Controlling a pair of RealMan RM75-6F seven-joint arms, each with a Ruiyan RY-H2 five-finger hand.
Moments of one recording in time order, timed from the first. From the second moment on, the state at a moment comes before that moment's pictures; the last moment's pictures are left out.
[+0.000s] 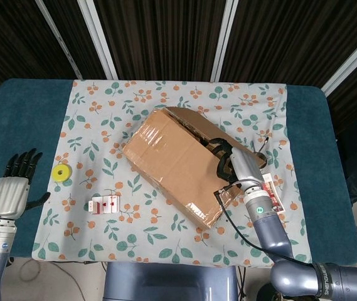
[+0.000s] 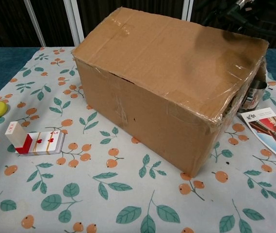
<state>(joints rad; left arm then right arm) -0.28 -1.31 -0.08 -1.49 1.41 1.43 0.09 0.75 -1.28 0.49 -2.15 -0.49 1.21 -0.28</state>
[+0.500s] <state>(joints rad) -0.27 -1.31 -0.08 -1.48 1.42 1.43 0.09 0.79 -1.19 0.63 -2.29 -0.25 1.16 -0.15</state>
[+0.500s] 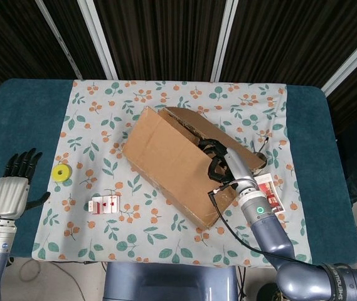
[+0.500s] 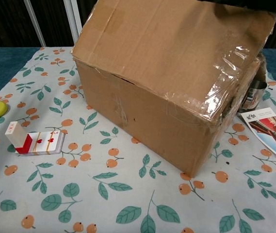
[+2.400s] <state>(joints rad) -0.26 -1.32 -0.10 -1.46 1.43 1.42 0.07 0.93 -0.94 0.59 -2.36 -0.13 0.65 0.14</state>
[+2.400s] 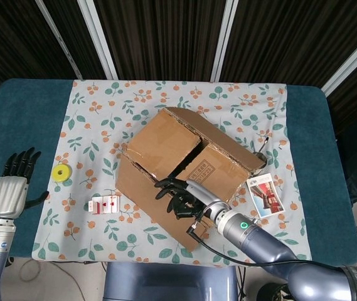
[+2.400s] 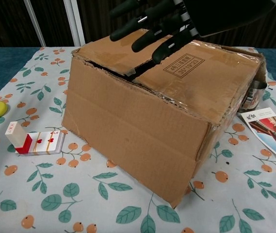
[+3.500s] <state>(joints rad) -0.29 -1.30 -0.11 -1.49 1.45 1.38 0.18 0.33 -1.14 -0.01 -1.78 -1.14 1.63 -0.18</state>
